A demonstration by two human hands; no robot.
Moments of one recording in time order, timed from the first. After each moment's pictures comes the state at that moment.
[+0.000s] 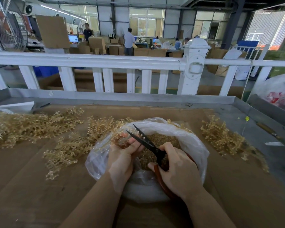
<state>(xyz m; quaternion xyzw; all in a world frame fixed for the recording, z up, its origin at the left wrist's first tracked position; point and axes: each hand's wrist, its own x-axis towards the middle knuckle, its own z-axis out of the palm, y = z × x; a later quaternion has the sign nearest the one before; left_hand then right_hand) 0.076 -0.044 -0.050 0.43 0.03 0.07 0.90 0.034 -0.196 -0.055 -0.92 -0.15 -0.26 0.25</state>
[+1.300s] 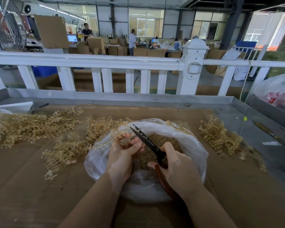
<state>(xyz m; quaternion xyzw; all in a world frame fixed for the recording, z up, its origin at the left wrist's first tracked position) 0.067 -0.045 -0.043 0.43 0.04 0.04 0.90 0.032 -0.199 -0.047 -0.93 -0.17 -0.23 0.22</state>
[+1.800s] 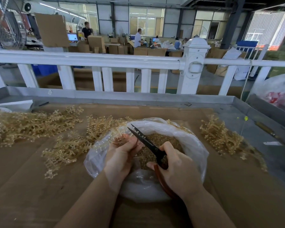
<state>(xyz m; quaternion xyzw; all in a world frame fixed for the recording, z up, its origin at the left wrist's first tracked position) 0.069 -0.040 -0.038 0.39 0.11 0.02 0.91 0.033 -0.195 -0.053 -0.91 -0.17 -0.29 0.24</state>
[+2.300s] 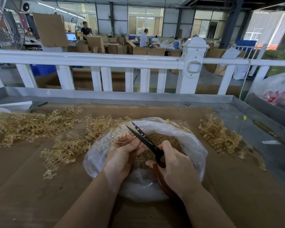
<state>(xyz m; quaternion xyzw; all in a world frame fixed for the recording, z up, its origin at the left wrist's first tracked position) 0.064 -0.042 -0.034 0.42 0.08 -0.01 0.90 0.034 -0.194 -0.049 -0.92 -0.19 -0.24 0.23</state>
